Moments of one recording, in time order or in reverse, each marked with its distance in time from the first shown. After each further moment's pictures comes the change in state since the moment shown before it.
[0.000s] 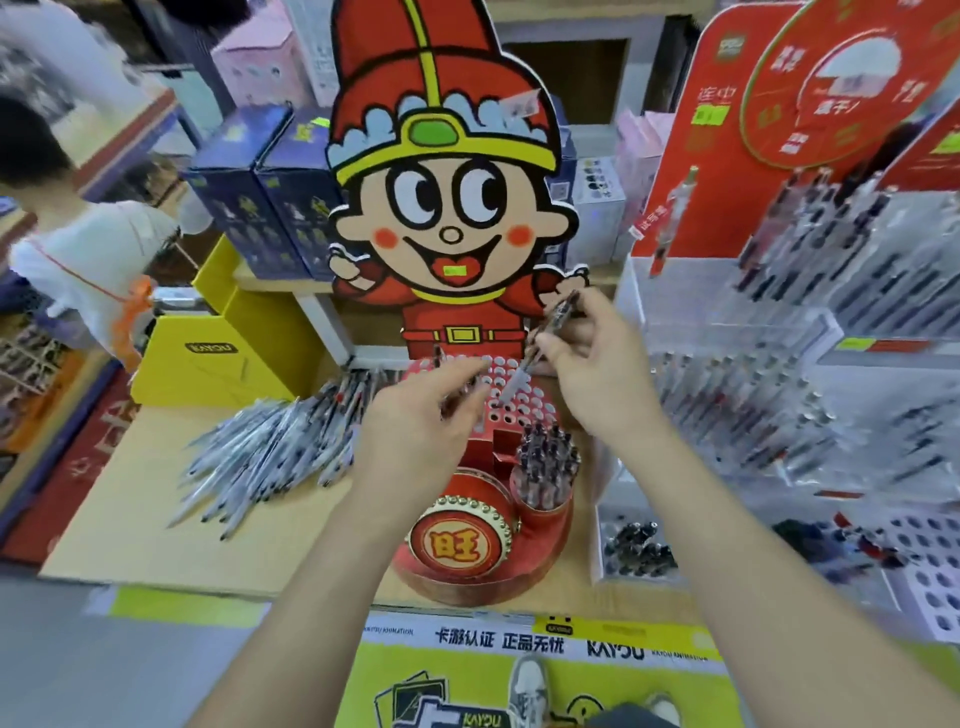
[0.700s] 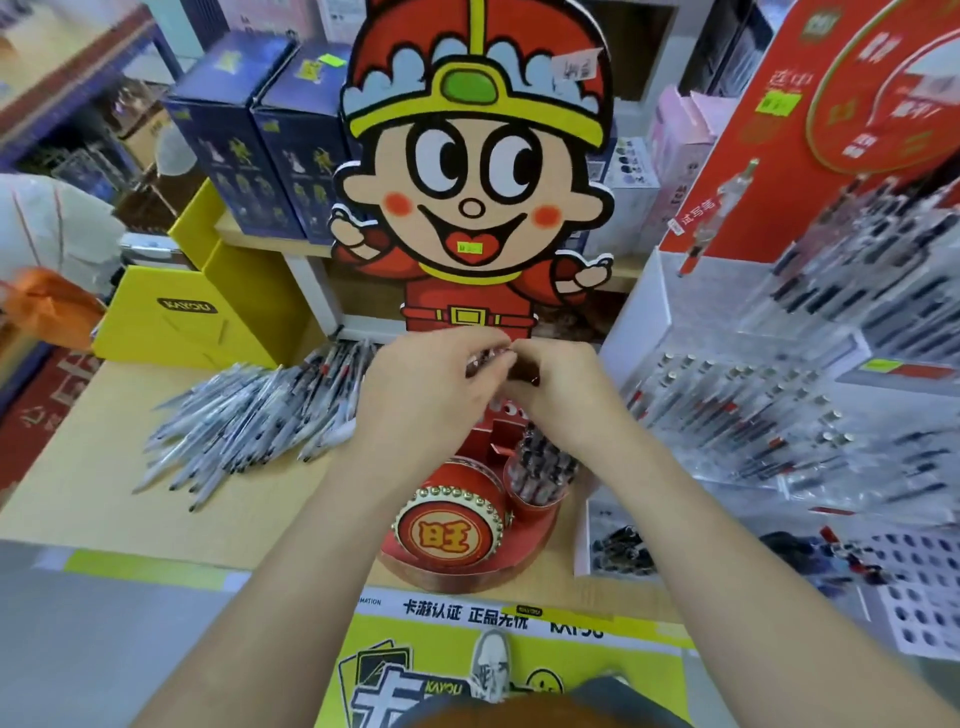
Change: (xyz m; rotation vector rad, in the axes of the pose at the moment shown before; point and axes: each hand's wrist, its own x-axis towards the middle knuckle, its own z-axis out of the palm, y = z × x) left_hand 0.024 0.006 -0.004 0.090 -0.025 0.085; right_hand 0.005 0.015 0.023 -0.478 -0.346 -0.166
